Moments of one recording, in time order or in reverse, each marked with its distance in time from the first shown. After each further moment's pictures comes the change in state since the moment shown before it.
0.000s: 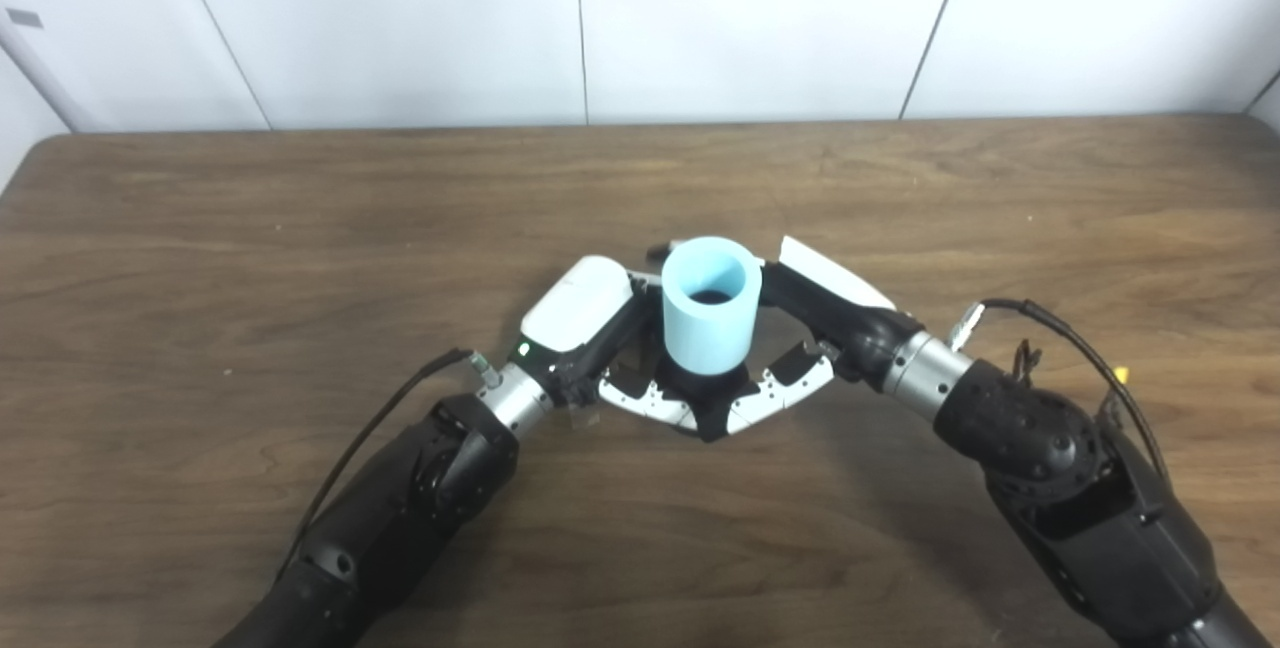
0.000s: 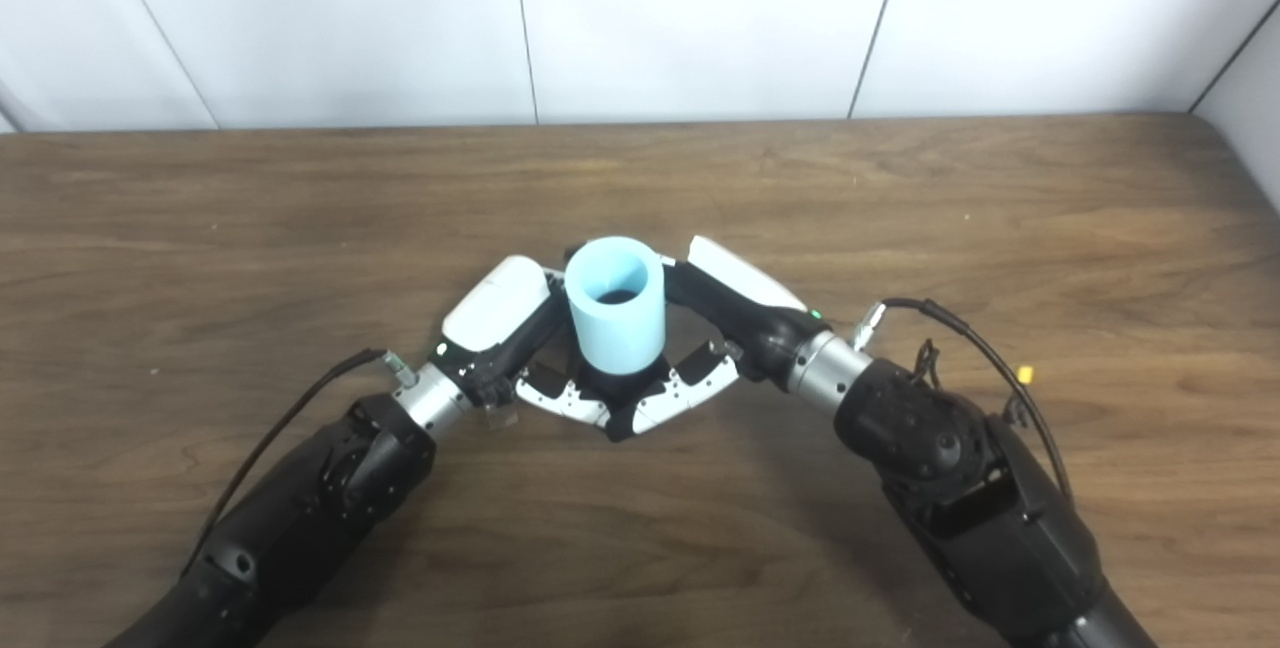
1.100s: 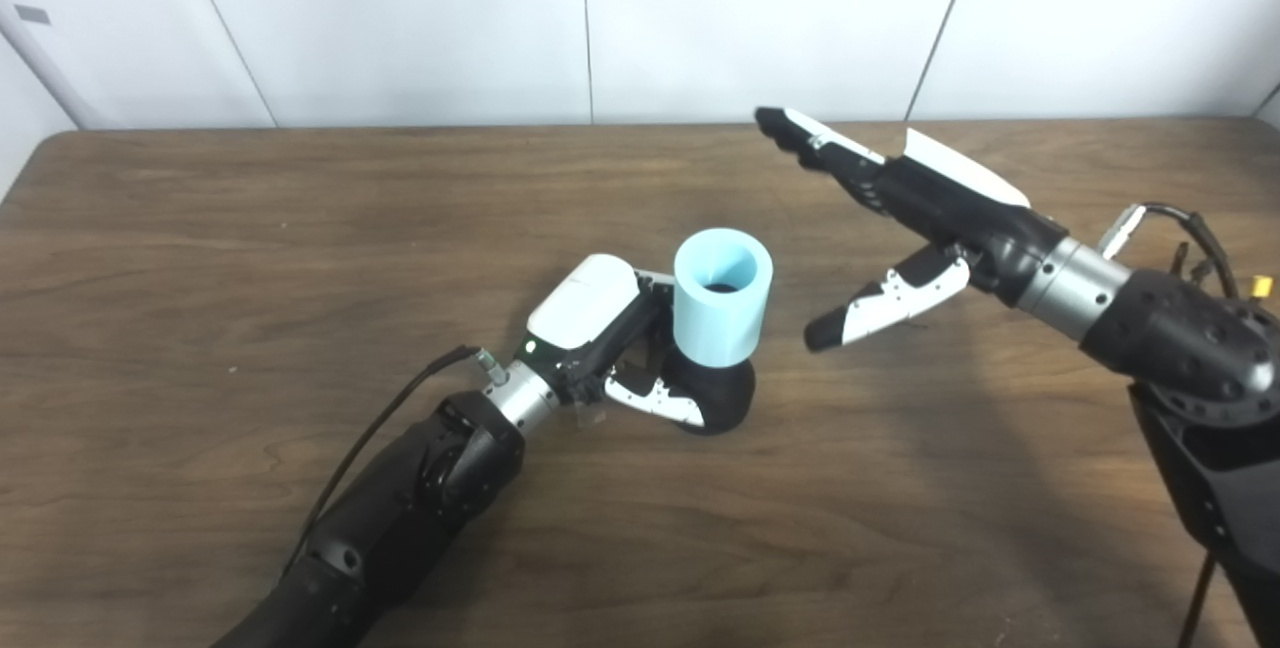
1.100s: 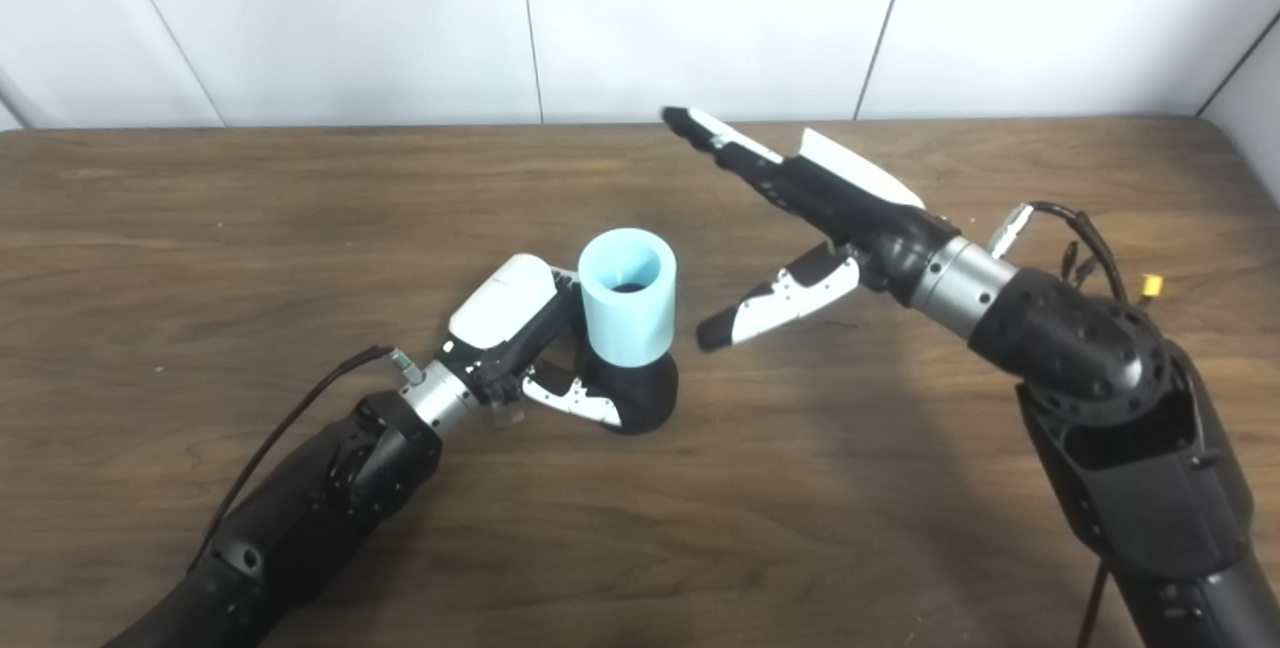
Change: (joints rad) left arm -0.009 -0.004 0.001 0.006 0.000 -0.001 0.002; right arm -0.074 -0.130 -0.218 -0.131 0.120 -0.093 0.160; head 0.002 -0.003
